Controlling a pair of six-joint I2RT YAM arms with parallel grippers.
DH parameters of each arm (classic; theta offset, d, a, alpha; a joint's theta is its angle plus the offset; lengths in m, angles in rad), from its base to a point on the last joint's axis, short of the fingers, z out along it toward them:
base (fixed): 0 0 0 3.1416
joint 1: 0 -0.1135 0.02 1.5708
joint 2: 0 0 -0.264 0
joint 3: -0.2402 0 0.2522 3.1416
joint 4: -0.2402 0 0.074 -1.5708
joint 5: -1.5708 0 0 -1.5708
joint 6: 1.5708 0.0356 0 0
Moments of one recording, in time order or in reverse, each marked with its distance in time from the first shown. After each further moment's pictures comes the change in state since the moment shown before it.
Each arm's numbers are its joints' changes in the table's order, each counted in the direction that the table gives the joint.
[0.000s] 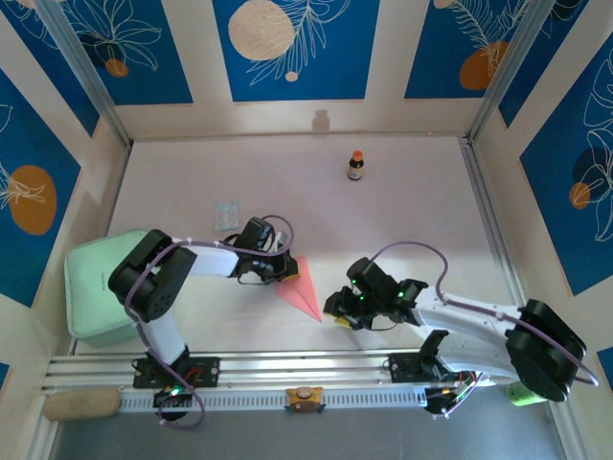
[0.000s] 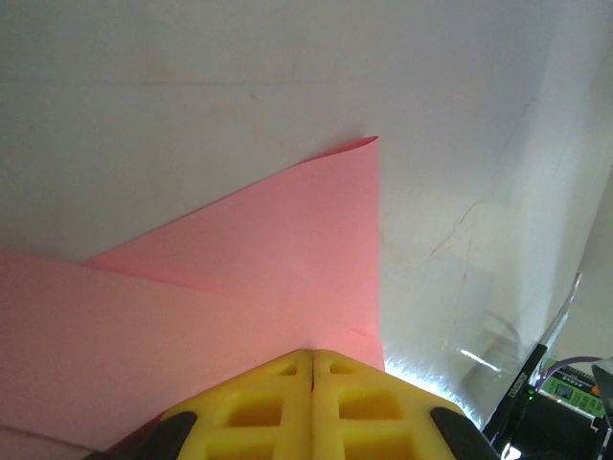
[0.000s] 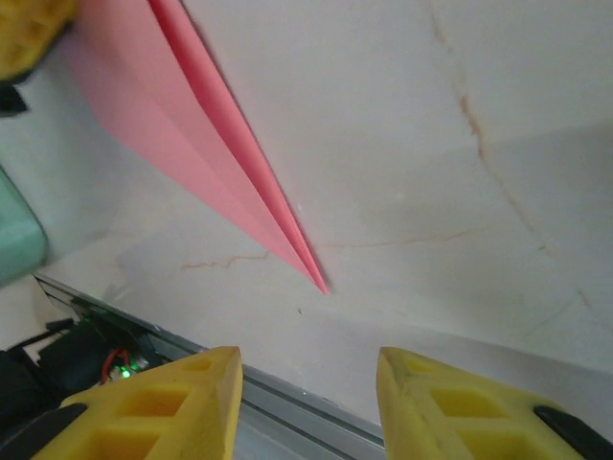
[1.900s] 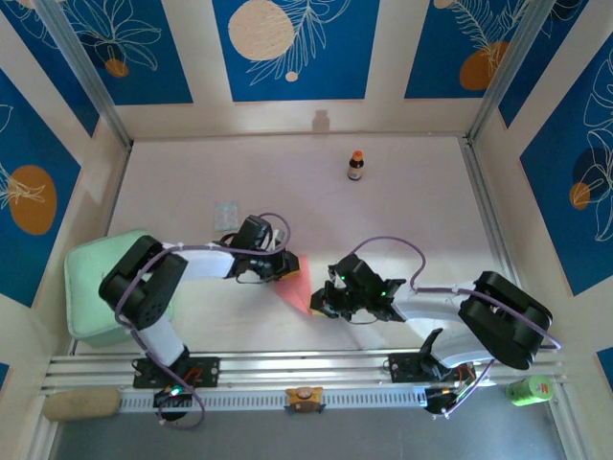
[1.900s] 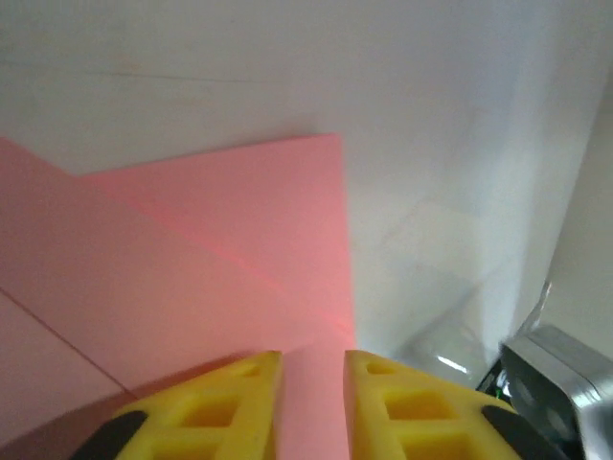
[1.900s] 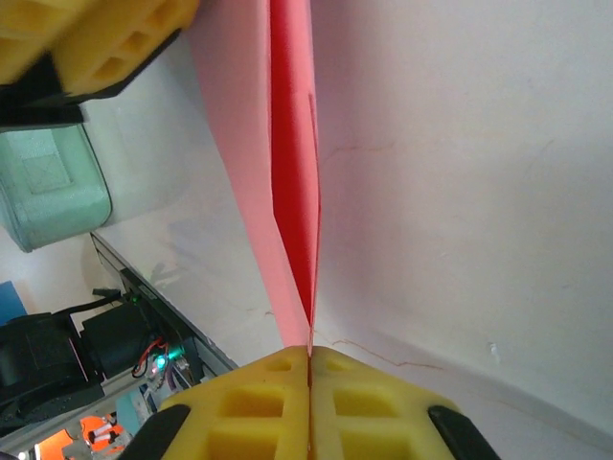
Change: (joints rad) left arm 0.000 -0.100 0.018 -0.008 0.008 -0.060; right arm 0.005 0.240 0.031 0.475 0.070 -0.079
